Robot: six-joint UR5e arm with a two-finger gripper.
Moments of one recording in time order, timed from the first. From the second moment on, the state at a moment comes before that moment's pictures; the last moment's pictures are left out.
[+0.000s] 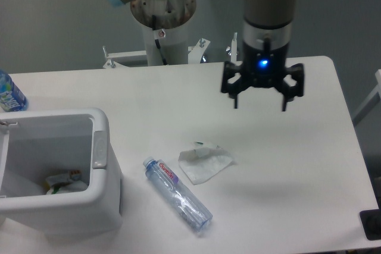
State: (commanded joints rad) arm 2.62 -1.77 -1.41 -1.27 1.52 0.77
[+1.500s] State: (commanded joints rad) arm 2.58 -1.78 -1.70 -1.12 1.50 1.19
